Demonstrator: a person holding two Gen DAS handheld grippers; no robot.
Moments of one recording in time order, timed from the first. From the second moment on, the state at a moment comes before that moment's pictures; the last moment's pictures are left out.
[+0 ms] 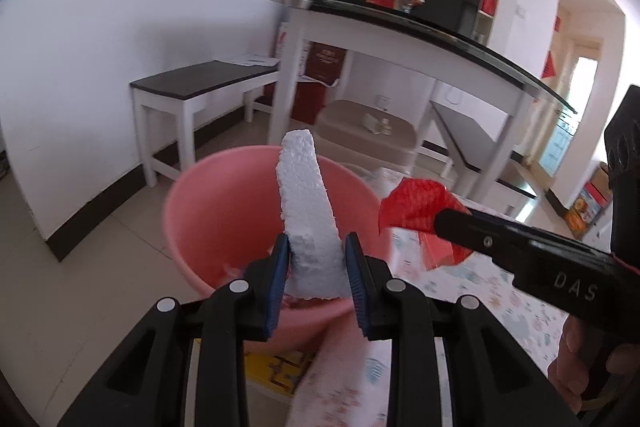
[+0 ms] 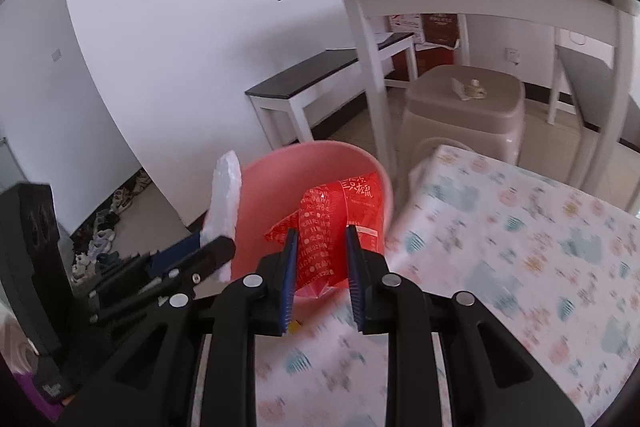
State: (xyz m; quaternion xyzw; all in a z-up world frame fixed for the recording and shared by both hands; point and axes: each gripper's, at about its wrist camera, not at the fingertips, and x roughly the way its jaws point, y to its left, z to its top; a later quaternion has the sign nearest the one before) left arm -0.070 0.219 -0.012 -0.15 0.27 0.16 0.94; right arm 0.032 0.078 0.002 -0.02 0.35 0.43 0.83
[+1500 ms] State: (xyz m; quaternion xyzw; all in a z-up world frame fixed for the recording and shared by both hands) left arm -0.054 0.266 -0.021 -0.17 0.32 0.20 0.91; right arm 0.063 0.126 -0.023 -0.02 0.40 0.44 0.80
